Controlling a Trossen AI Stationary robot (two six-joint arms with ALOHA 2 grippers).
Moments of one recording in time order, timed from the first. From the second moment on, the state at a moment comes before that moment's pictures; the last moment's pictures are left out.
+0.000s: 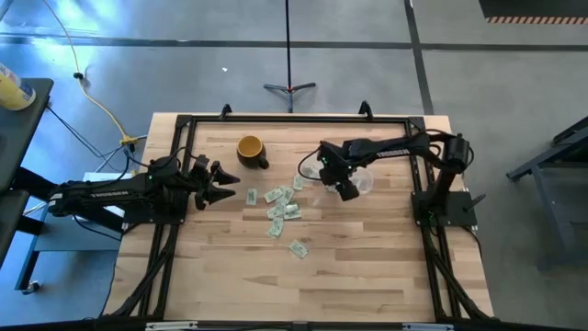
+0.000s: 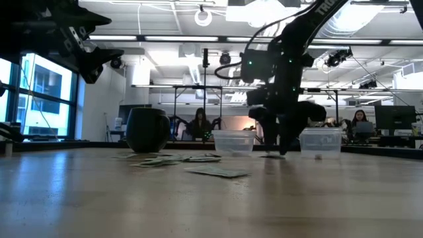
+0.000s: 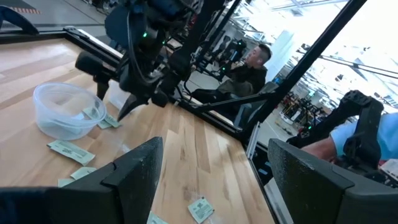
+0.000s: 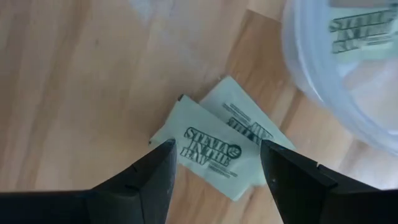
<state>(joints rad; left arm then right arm) 0.21 0.33 0.12 0.23 0.28 -0.57 -0.33 1.81 1.06 -0.58 -0.08 -0.66</state>
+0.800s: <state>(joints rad) 0.21 0.33 0.12 0.24 0.28 -0.57 -0.33 1.84 1.07 -0.60 -0.04 -0.64</state>
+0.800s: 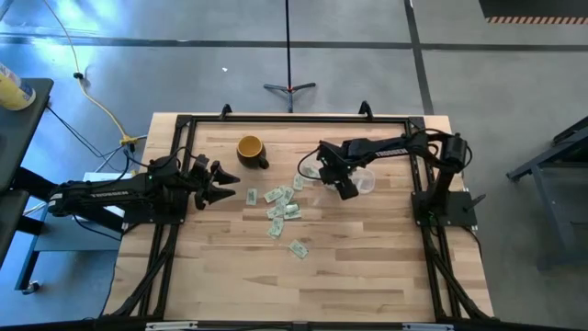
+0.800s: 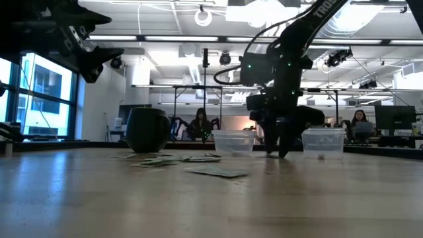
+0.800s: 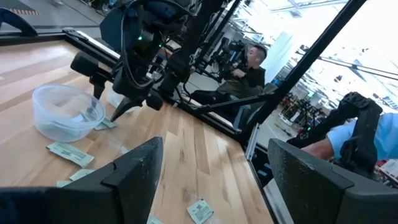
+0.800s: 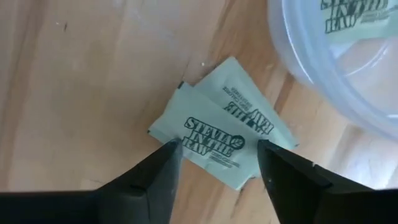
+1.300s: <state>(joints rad) 0.21 0.33 0.12 0.24 0.28 -0.57 -0.29 1.85 1.07 -0.64 0.02 -0.47</state>
